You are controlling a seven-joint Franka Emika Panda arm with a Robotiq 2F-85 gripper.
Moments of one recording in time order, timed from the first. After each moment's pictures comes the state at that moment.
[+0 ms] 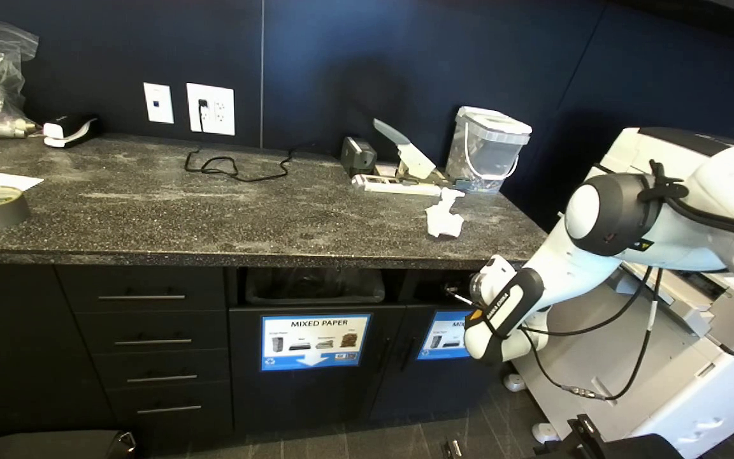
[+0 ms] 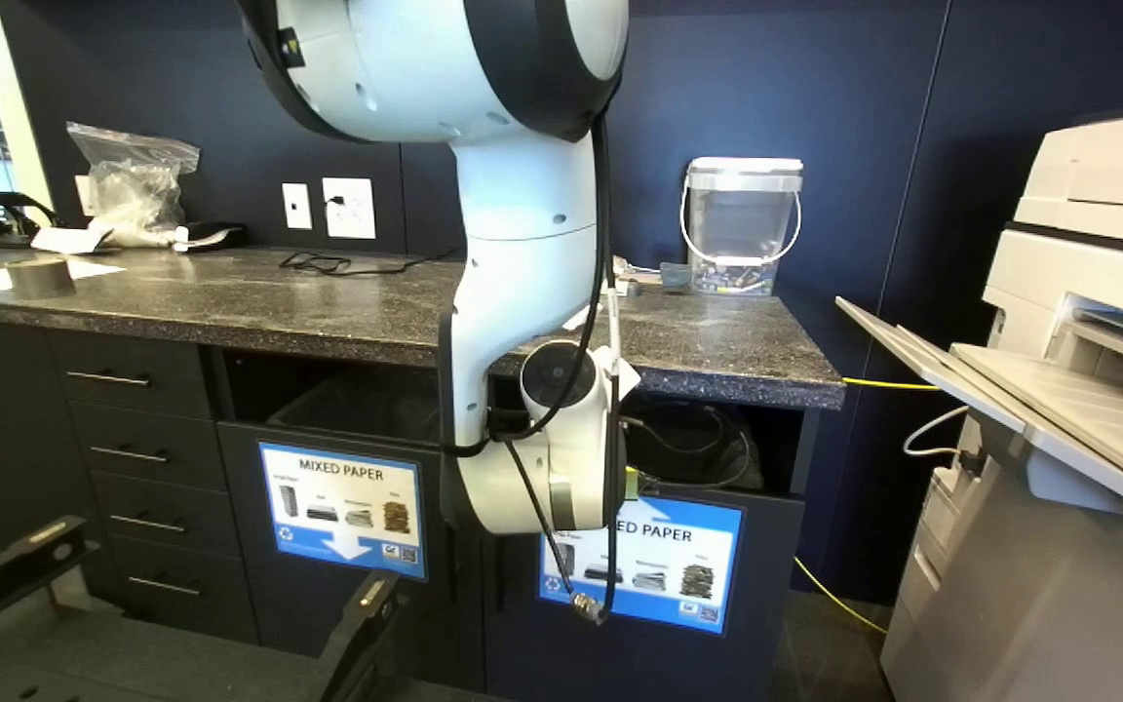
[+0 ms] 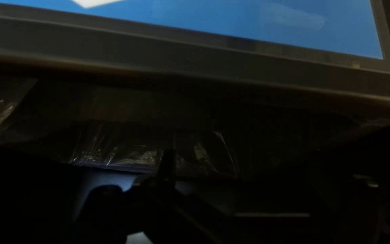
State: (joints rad) arm -0.27 1.40 -0.06 -1.55 -0.47 3.89 0.06
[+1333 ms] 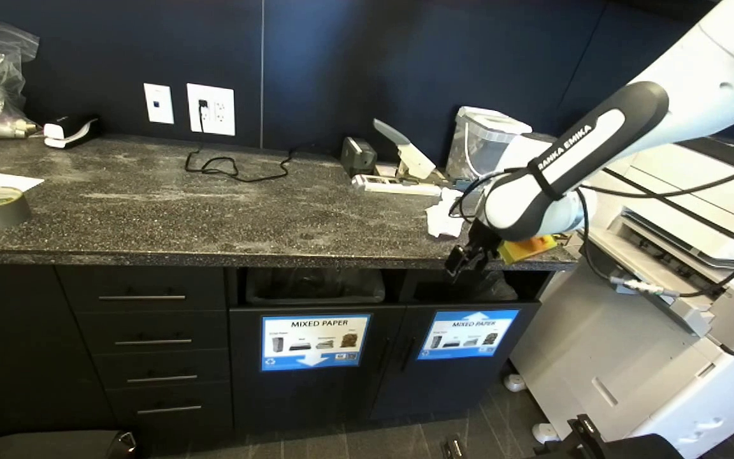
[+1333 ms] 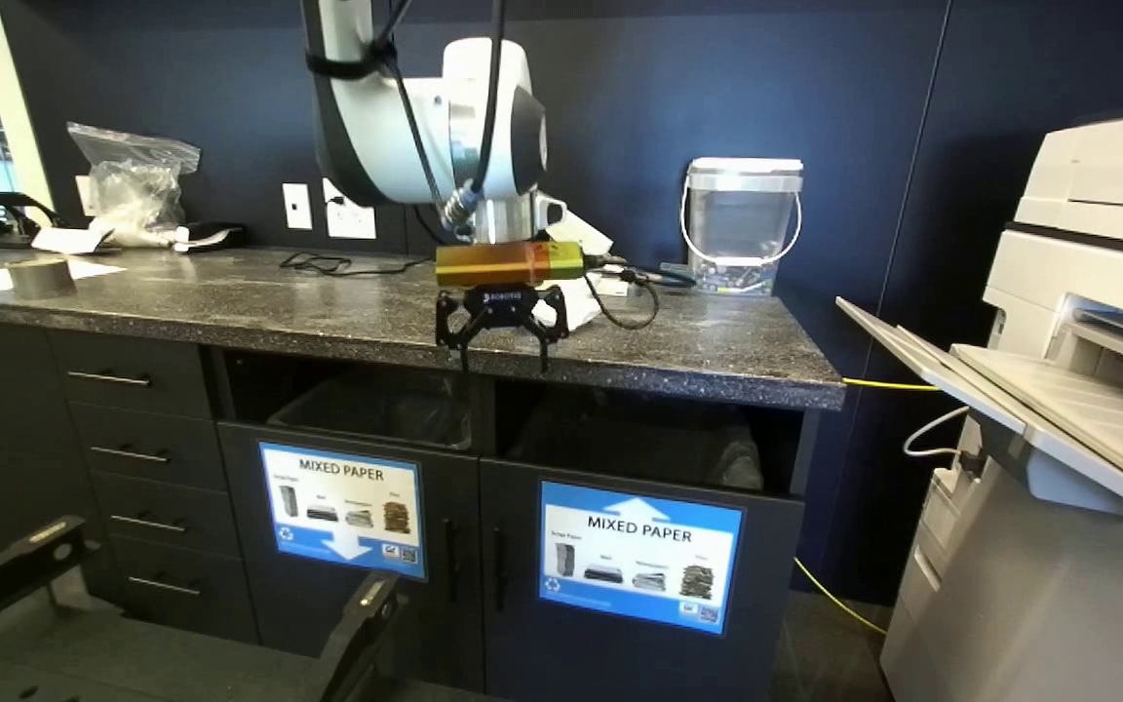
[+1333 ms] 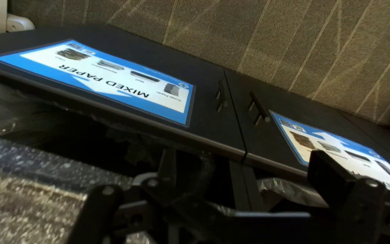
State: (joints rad) arm -0.43 0.50 0.29 -2.23 -0.44 2.82 -0.14
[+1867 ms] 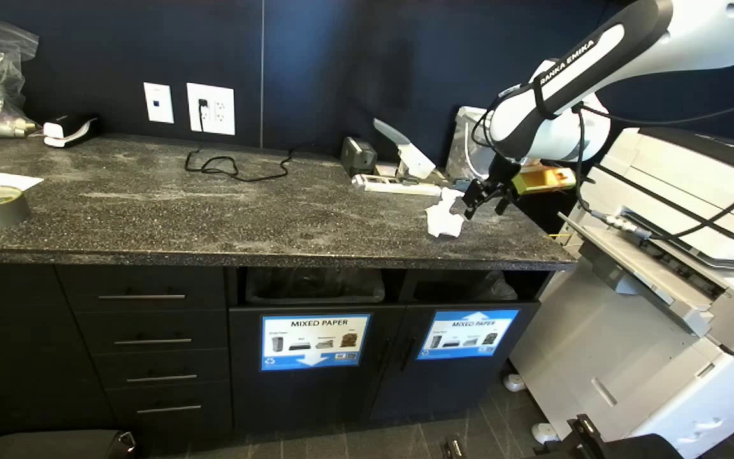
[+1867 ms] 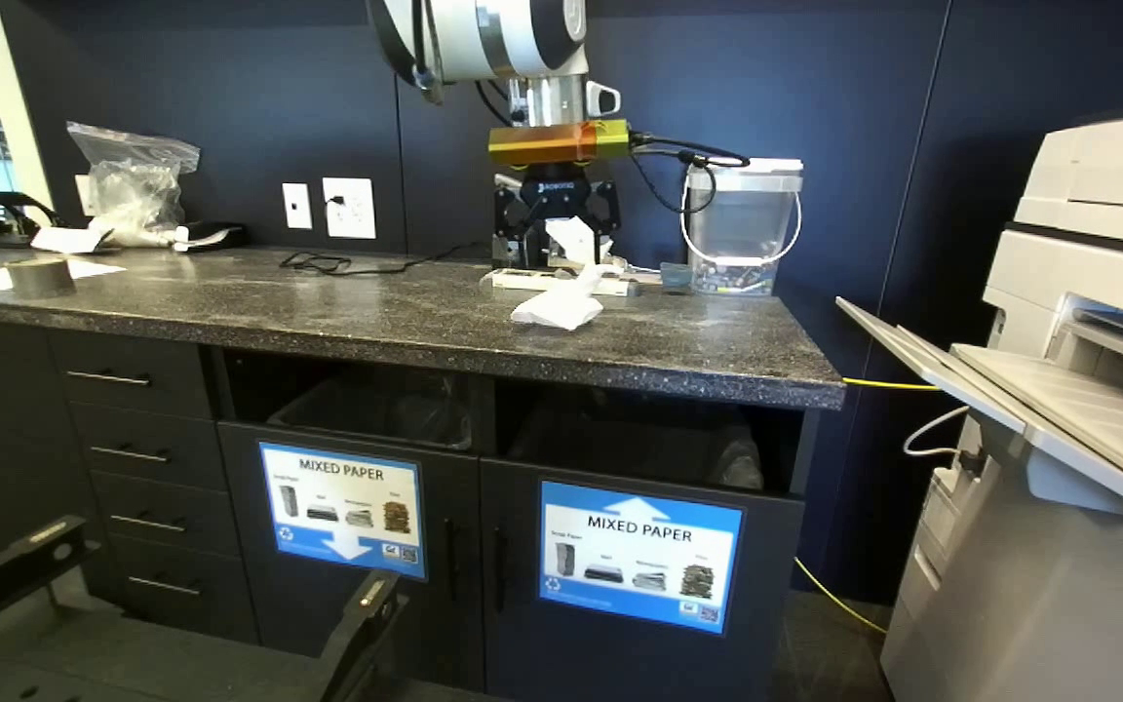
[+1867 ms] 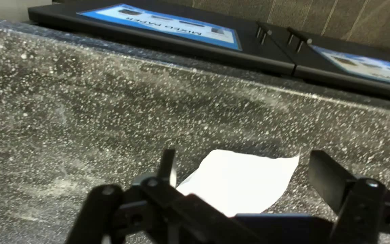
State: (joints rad) arm -0.26 0.40 0.12 -2.01 -0.15 2.64 -0.26
